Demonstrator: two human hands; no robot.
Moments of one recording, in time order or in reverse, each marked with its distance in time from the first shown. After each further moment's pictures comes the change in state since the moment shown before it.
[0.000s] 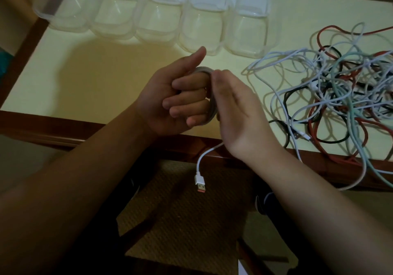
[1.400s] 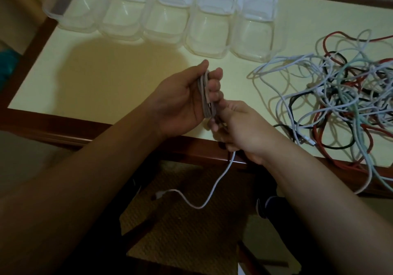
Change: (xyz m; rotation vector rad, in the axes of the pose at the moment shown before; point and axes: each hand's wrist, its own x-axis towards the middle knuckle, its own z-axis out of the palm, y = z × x) left_hand 0.006 -0.003 0.000 0.090 0.540 0.234; right_hand 0.012 0.016 -0.006 0.133 -0.355 0.519
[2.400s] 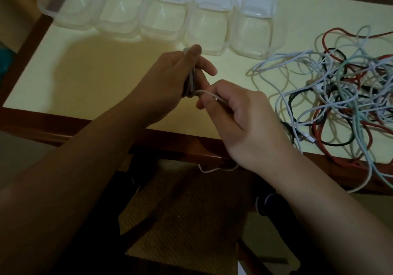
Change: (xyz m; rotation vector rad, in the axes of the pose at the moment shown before) left_hand -0.006 0.017 -0.014 1.017 0.247 0.406; right_hand -0.032 -0.016 0.009 -0.517 0.304 -0.563
